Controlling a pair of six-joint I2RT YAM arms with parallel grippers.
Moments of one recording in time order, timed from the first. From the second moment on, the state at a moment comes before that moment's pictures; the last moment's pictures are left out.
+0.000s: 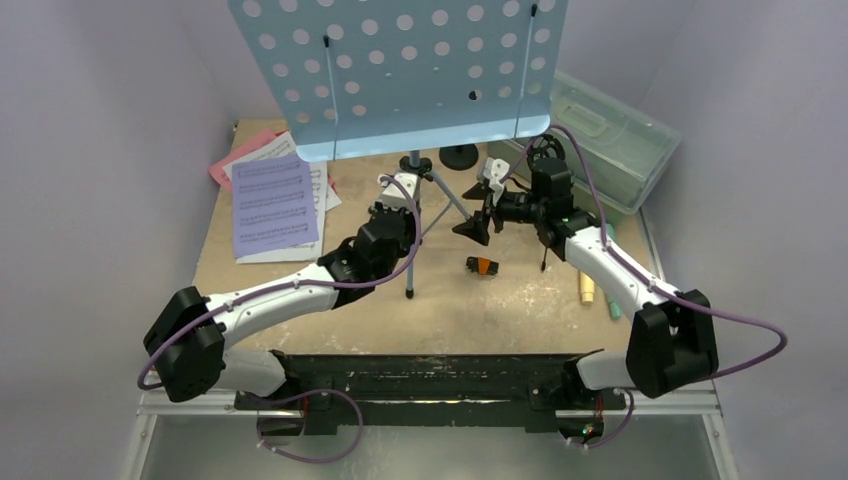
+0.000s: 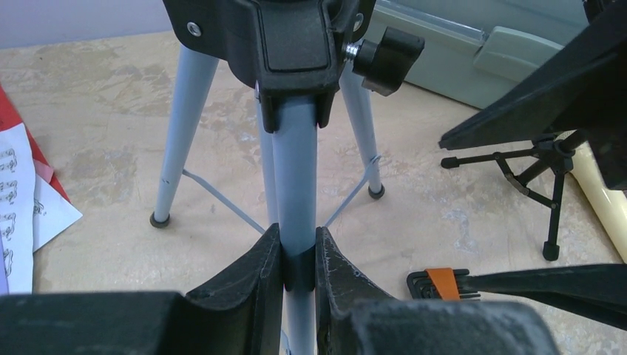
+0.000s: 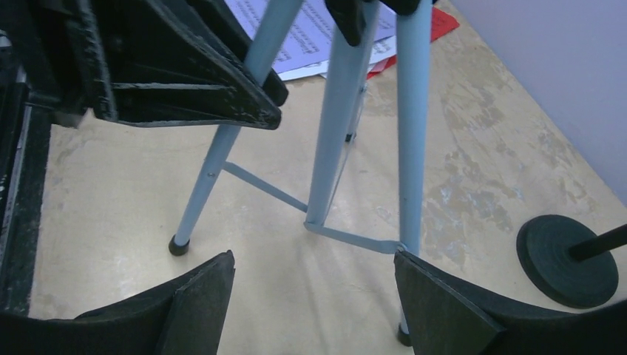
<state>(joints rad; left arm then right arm) -0.90 1.34 0.87 0.26 -0.60 -0.22 0.33 1.35 0.95 -0.02 -0.85 -0.43</state>
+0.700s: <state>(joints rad) -0.83 1.32 0.85 0.31 -0.46 -0.21 0.33 1.70 0.97 0.56 -0.86 -0.25</state>
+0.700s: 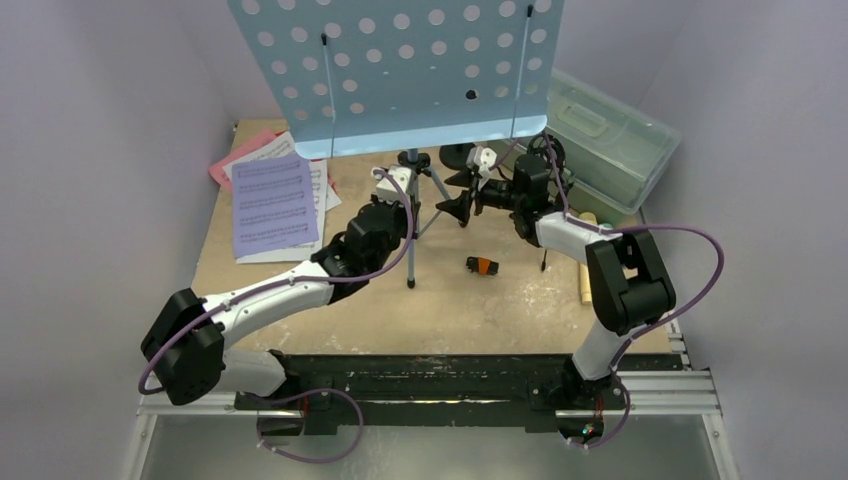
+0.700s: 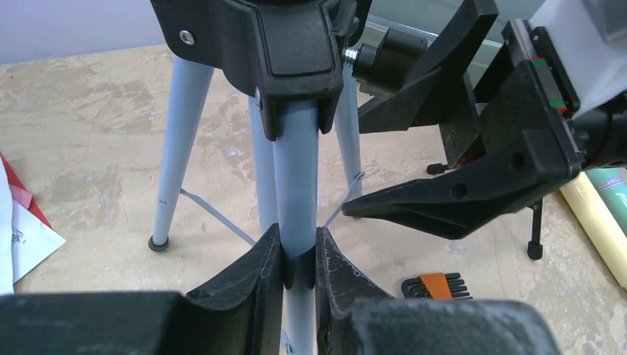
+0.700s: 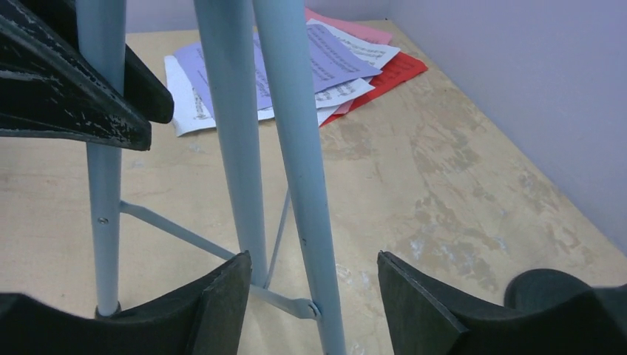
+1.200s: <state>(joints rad) -0.79 1.33 0.85 0.37 -0.33 -0.22 0.32 1.75 0.96 0.81 -0.99 -0.03</state>
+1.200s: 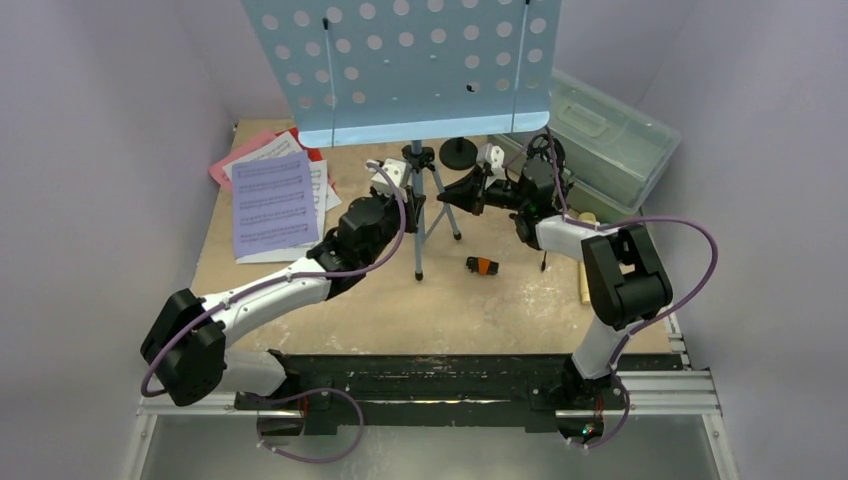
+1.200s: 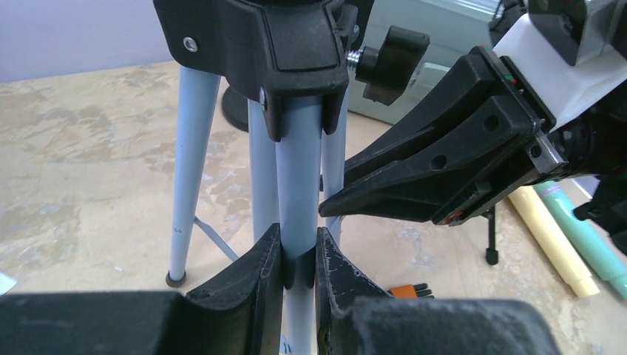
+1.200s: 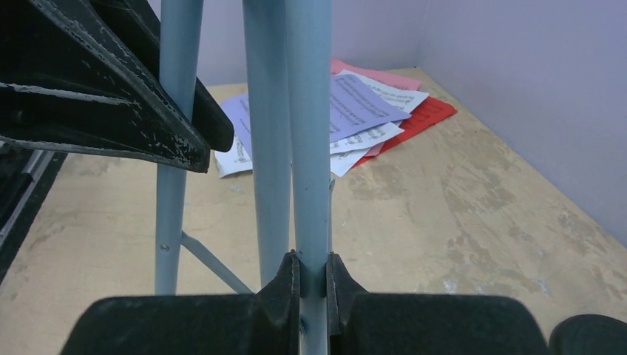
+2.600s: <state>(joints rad) -0.72 1.02 0.55 0.62 0.04 -0.26 0.32 1.79 0.87 1.10 -1.02 0.09</state>
